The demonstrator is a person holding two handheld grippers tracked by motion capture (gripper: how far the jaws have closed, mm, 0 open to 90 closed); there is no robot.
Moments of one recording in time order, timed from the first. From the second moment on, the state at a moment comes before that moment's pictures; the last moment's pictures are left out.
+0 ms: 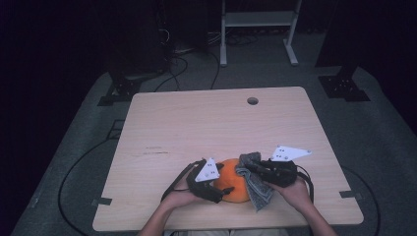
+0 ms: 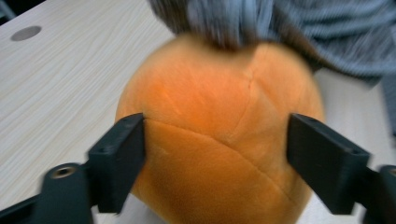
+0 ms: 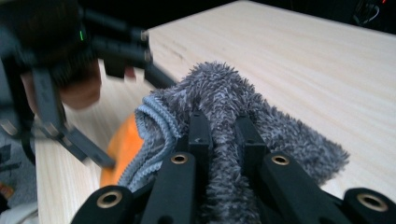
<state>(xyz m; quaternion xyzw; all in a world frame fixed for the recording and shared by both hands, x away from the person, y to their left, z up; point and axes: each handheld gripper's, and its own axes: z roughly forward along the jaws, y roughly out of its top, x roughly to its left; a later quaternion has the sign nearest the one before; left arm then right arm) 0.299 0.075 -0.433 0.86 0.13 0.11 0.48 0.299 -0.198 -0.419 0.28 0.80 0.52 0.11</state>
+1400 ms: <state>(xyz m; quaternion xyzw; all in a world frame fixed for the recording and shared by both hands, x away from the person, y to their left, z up) 0.310 0.076 -0.426 0.86 0.19 0.05 0.47 0.294 -0.207 -0.421 0.26 0.81 0.52 0.09</state>
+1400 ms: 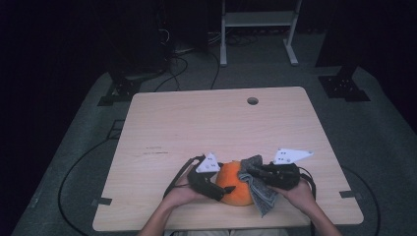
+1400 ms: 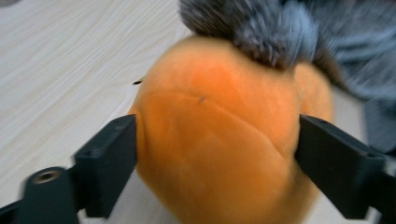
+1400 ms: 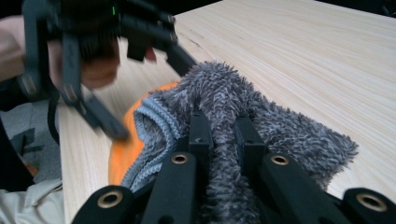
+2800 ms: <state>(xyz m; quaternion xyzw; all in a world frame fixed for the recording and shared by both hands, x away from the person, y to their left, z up) 0.304 0.073 -0.430 0.86 0.12 0.14 0.48 0.294 -0.192 -0.403 0.23 0.81 0.51 0.17</state>
